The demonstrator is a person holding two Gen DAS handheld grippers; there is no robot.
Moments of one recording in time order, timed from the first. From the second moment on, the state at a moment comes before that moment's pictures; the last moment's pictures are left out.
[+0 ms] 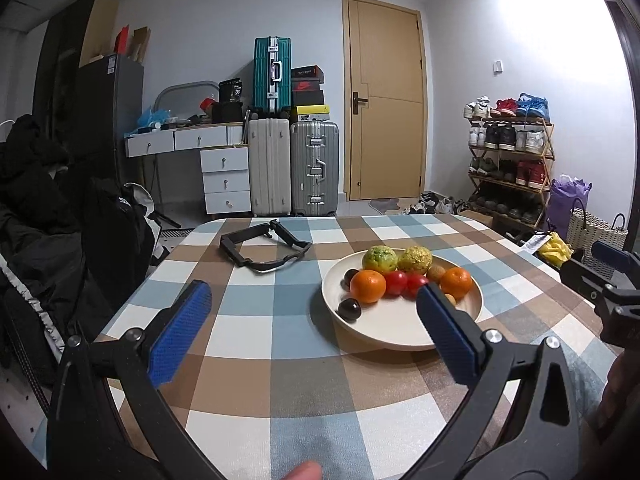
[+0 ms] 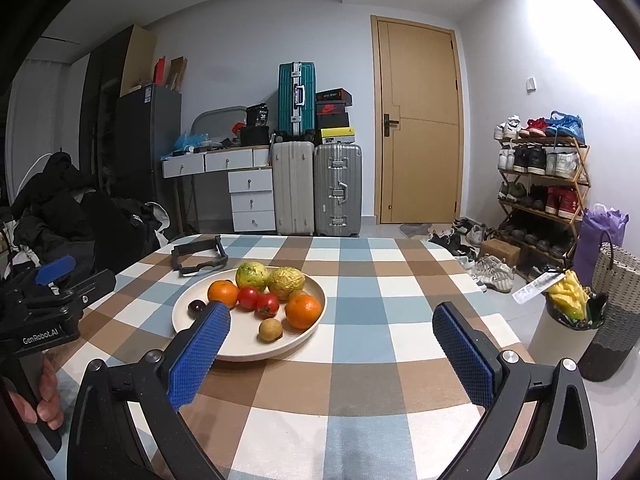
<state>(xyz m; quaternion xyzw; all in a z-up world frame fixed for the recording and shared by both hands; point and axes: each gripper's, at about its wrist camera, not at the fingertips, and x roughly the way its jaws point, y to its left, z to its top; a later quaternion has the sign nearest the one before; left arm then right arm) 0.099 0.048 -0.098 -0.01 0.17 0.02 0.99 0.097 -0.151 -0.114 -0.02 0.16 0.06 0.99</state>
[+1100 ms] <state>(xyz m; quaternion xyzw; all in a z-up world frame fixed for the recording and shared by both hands) 0.102 0.052 -0.101 -0.01 0.16 0.03 0.99 0.096 -0.152 -0.114 -0.01 0.16 0.06 0.99</state>
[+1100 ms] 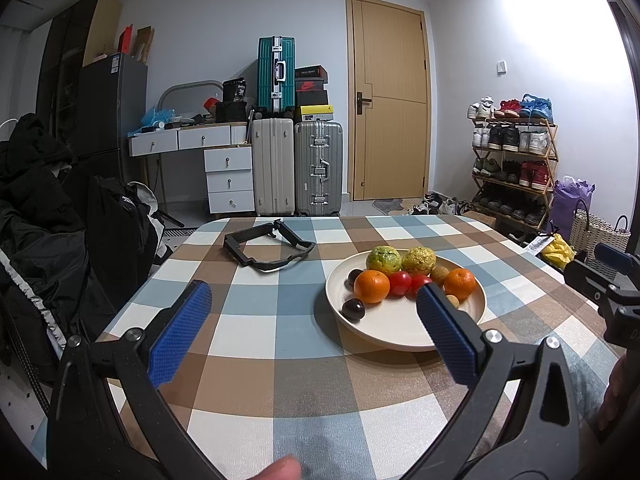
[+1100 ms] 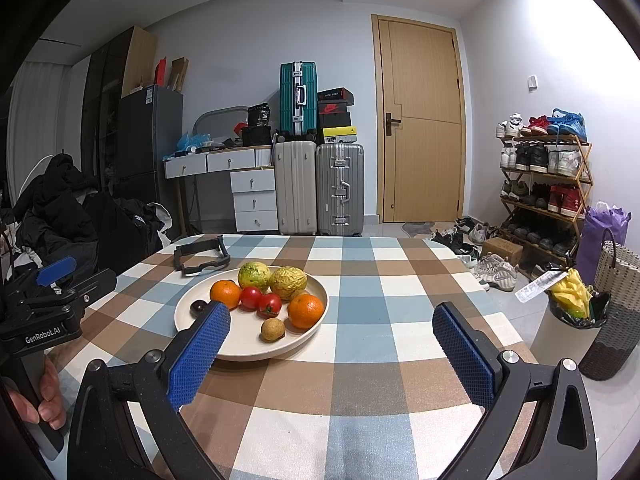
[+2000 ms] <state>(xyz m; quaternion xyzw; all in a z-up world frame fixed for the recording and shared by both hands) 0.101 0.051 -0.101 -0.01 0.16 0.03 0.99 0.097 -0.153 -0.115 -0.01 0.16 0.06 0.99</state>
